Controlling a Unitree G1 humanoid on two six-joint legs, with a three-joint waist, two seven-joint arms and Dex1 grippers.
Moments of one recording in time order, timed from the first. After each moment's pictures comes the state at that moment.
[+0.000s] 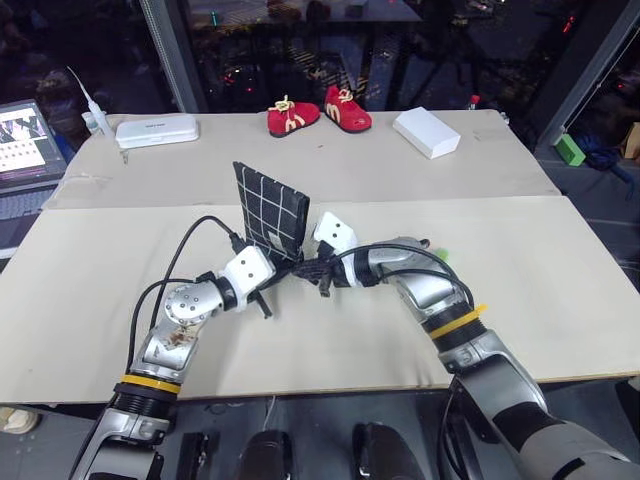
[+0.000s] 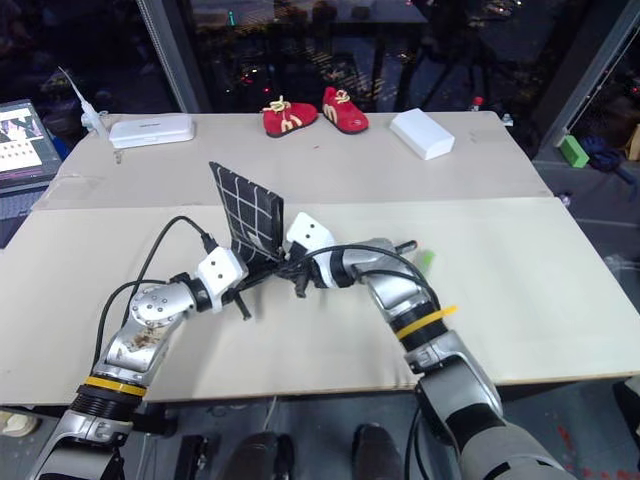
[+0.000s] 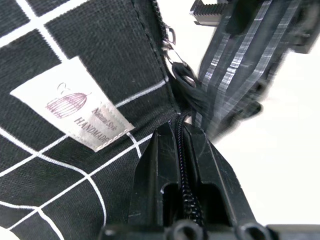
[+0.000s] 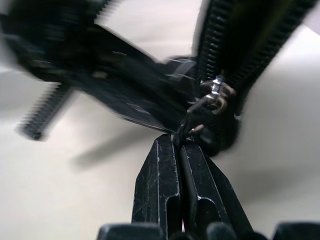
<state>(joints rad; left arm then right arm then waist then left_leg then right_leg) -0.35 0.49 -0.12 0.09 -0.04 -0.02 -0.75 -0.84 -0.22 0.34 0.39 0.08 0.45 0.93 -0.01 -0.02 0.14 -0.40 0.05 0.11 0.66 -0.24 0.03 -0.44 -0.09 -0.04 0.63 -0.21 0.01</state>
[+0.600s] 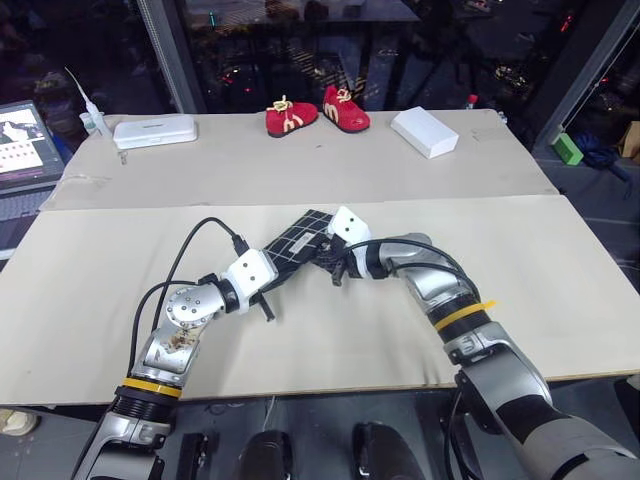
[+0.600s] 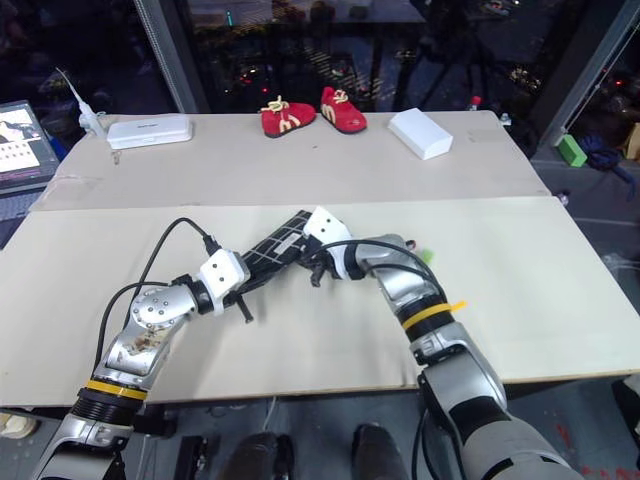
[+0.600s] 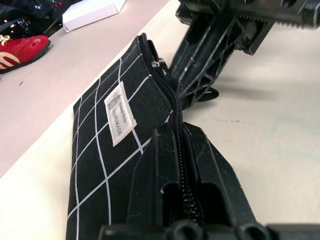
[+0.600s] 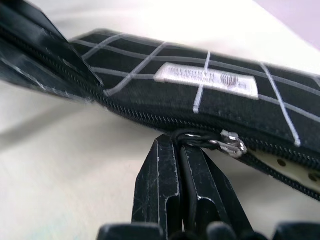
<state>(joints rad) -0.34 0.48 -0.12 0.05 -0.04 -0.01 -0.76 -0.86 -0.24 0.31 0.50 0.01 0.37 0.90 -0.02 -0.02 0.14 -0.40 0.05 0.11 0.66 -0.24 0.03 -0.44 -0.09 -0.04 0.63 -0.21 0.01</state>
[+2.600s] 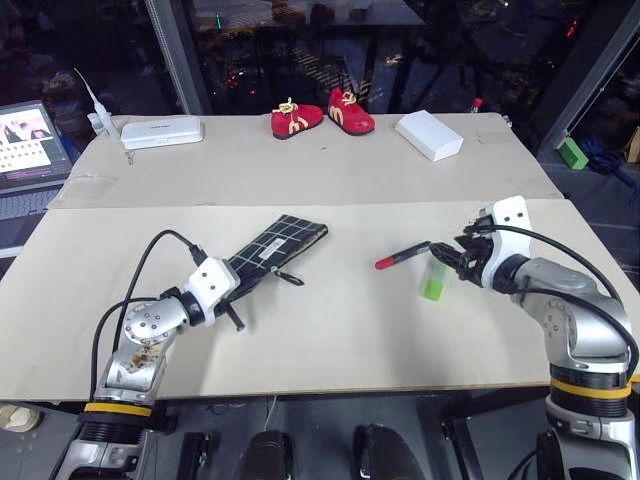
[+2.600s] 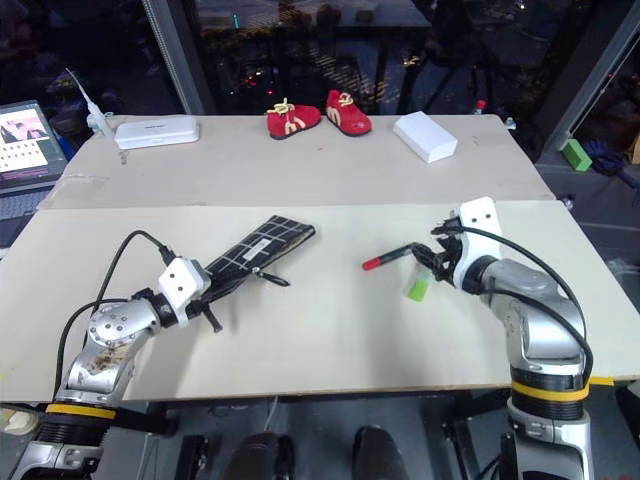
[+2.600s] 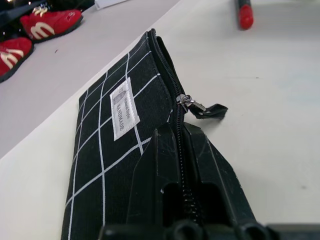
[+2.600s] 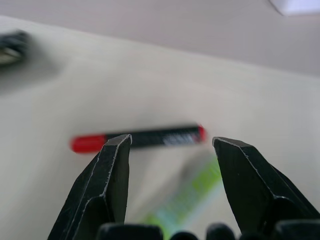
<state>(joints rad) -0.20 0.55 0.01 0.04 -0.12 -0.07 -0.80 -0.39 -0.48 -0.20 -0.32 0.24 1.04 0.42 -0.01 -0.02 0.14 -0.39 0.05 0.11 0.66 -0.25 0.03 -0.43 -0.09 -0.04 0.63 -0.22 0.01</state>
